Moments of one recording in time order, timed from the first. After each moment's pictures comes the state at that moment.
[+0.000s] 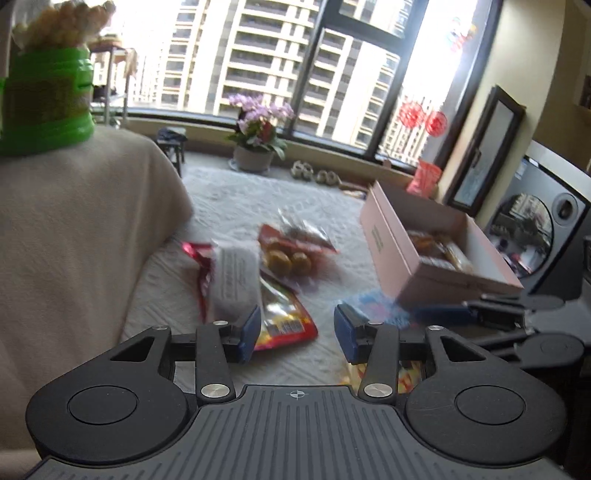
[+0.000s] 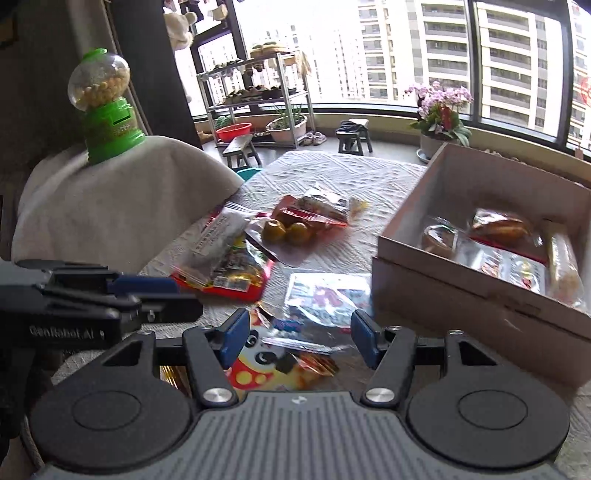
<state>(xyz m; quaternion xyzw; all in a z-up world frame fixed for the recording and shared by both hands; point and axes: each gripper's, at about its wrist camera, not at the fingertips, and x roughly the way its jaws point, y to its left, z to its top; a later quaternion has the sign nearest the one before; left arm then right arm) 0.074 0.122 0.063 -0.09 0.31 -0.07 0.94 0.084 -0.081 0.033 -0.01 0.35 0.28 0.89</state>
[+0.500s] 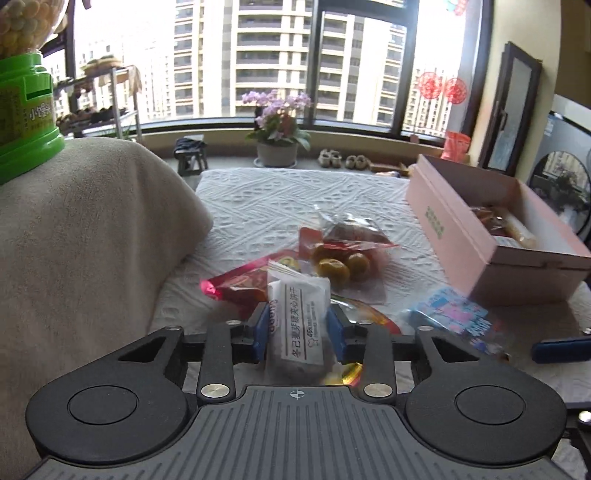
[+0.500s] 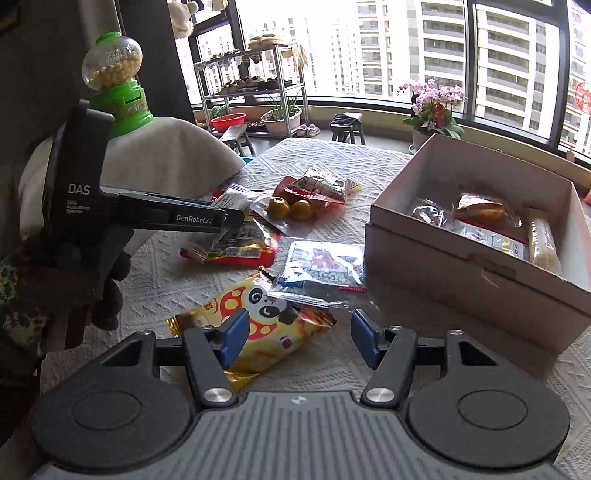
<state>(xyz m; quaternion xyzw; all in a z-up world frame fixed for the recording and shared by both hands) 0.110 0.115 0.039 -0.01 0.34 -0.06 0.94 0.049 -0.091 0.033 -0.03 0.37 0.27 0.89</state>
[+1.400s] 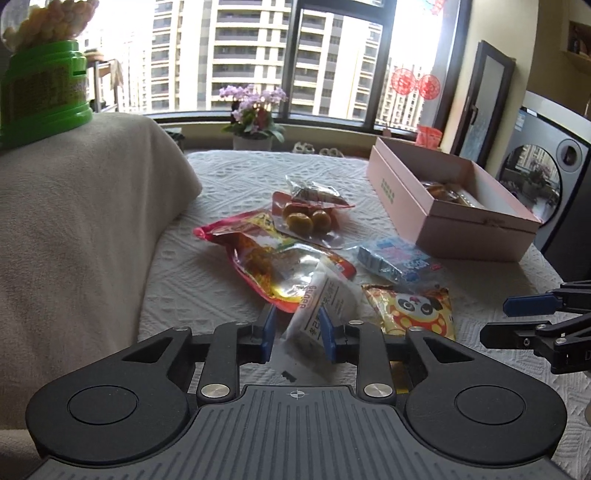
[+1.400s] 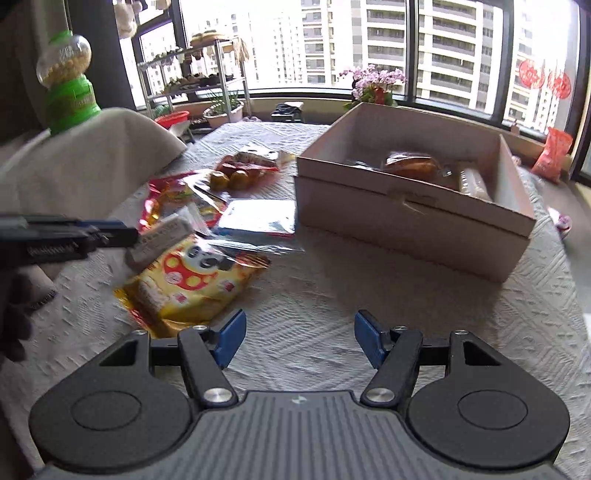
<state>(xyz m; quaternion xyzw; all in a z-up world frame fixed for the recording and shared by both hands) 0.054 0.124 0.041 -0.03 0.34 -0.08 0.94 0.025 -0.122 0.023 0.01 0.39 0.19 0.90</state>
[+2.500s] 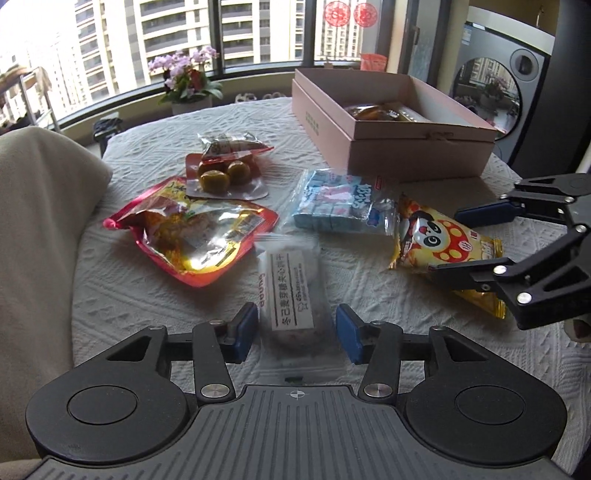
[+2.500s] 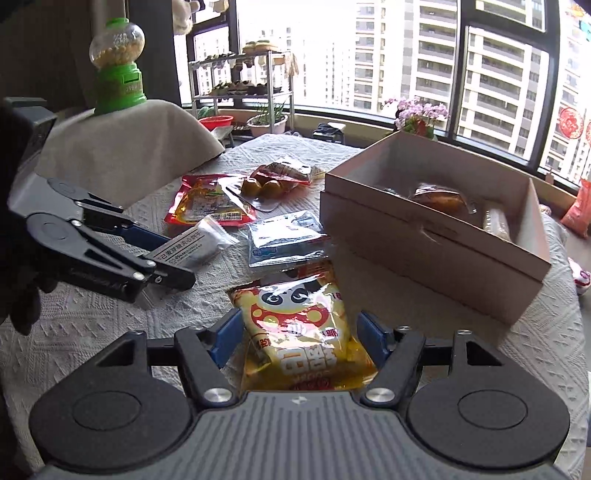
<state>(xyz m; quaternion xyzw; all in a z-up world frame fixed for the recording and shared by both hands) 0.068 0.068 0.024 0.08 0.42 -0.17 0.89 0.029 -0.128 0.021 -0.06 0.35 0.25 0.90</state>
